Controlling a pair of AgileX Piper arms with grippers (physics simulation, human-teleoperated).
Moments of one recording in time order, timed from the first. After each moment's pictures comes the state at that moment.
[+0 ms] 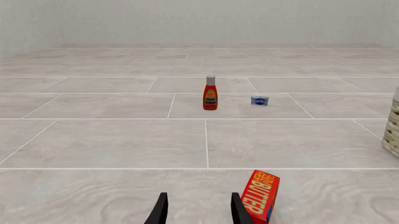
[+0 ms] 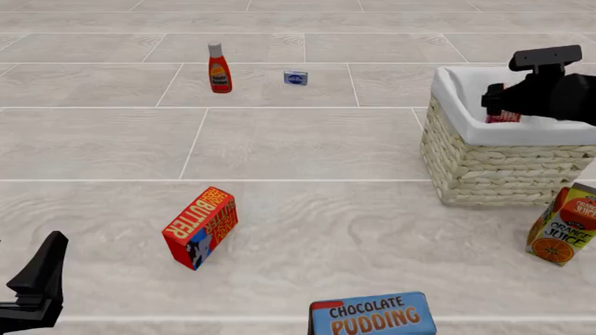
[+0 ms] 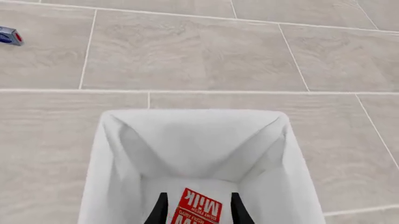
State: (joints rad) left arm 0.00 0.01 0.00 0.00 0.00; right arm -0.20 1.82 -1.34 0.10 -0.20
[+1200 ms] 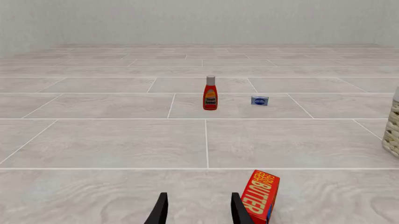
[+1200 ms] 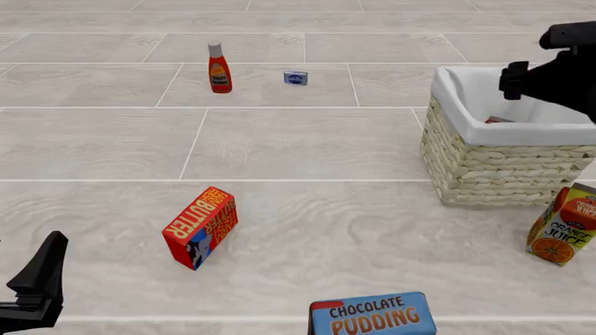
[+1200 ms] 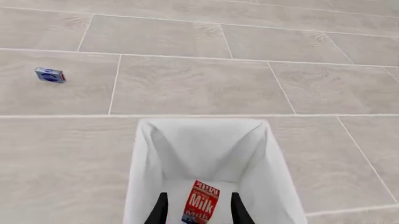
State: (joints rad) left arm 0.00 0.01 0.00 0.00 0.00; right arm -0.17 1.50 -1.11 0.02 -0.14
